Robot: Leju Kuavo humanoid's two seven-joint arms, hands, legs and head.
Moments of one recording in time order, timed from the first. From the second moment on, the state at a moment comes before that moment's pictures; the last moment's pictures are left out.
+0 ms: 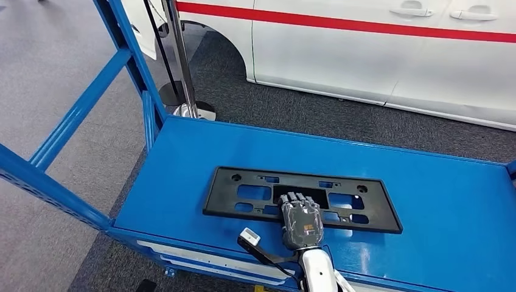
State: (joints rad) left arm -0.03 -0.09 0.61 -0.20 -0.94 0.12 -0.38; right arm -0.14 0.00 0.63 -1.08 1.54 -0.43 0.21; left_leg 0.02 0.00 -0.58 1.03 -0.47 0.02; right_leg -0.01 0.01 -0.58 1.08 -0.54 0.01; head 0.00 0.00
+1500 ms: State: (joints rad) left arm -0.02 -0.12 0.77 -0.20 -0.95 0.17 -0.42; right arm 0.25 0.01 0.49 -2.03 0.04 -0.33 -0.57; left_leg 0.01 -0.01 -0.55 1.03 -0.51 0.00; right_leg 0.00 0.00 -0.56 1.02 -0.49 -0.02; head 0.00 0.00
